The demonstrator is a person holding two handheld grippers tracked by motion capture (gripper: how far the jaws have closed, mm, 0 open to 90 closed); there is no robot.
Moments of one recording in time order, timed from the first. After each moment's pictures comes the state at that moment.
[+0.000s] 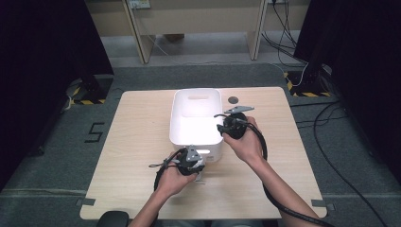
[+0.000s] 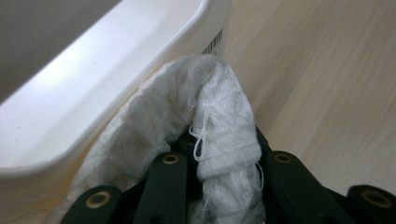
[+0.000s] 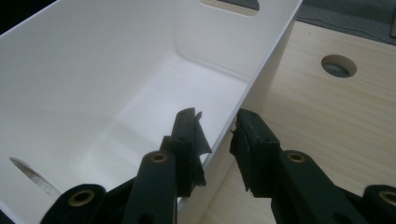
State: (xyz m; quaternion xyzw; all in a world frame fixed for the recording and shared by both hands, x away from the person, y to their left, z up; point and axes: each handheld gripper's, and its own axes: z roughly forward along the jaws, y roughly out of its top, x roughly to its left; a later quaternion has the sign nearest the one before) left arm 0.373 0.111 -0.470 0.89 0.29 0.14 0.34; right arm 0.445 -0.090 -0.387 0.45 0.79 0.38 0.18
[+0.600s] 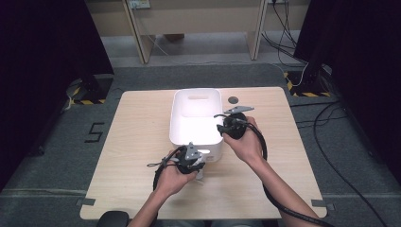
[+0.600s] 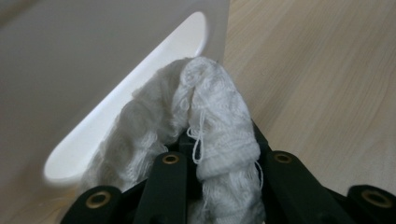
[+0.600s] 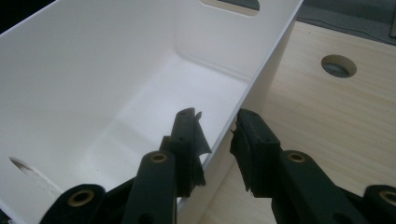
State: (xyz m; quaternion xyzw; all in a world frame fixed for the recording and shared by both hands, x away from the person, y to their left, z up) left arm 0.368 0.109 -0.449 0.88 0.28 0.16 0.35; right arm 0.445 -0.090 -0.387 0.45 0.79 0.38 0.18
